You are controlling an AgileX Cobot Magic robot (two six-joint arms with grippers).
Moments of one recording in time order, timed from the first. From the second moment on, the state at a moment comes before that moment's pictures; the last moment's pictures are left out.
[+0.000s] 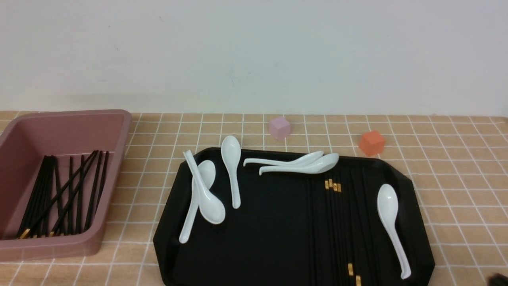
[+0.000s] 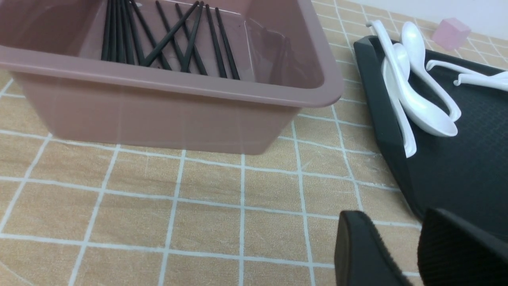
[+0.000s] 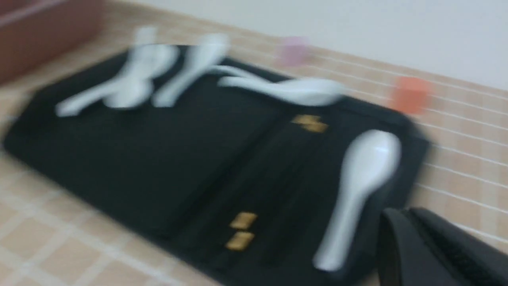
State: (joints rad) right arm 0.32 0.18 -0.02 0.06 0.14 -0.07; left arm -0.08 -0.01 0.03 -0.11 0.39 -0.18
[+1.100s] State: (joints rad) right arm 0.14 -0.01 0.02 0.06 0.37 -0.07; left arm -0.08 -0.01 0.03 -0.11 0.39 -0.18
